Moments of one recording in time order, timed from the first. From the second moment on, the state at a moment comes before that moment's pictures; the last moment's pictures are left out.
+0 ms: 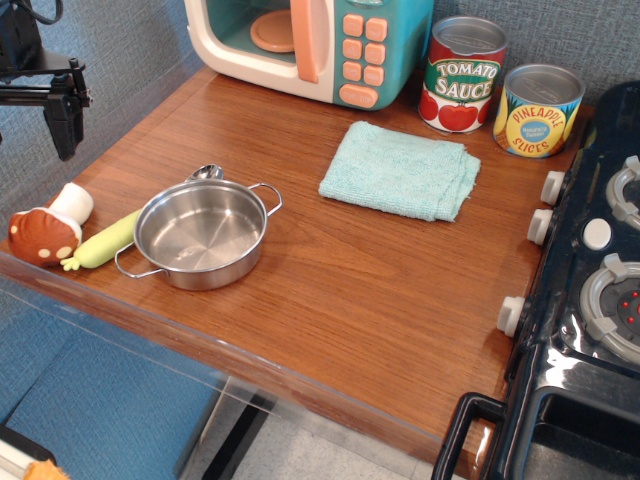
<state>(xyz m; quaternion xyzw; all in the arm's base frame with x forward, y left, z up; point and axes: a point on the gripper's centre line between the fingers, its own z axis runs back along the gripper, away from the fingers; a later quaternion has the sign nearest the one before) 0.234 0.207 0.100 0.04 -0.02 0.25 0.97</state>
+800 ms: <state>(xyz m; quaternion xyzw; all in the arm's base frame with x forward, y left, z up) 0.242 0.123 0.081 0.04 0.00 0.13 0.99</state>
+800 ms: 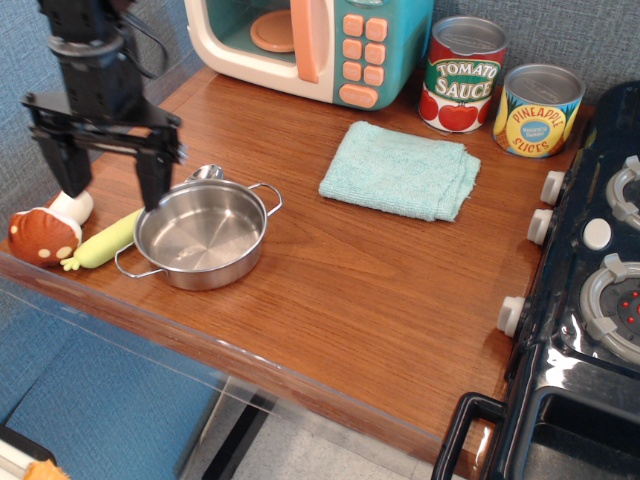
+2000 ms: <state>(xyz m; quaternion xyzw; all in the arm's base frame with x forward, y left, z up) 0.262 0.051 0.008 0.05 0.01 -0.07 1.00</state>
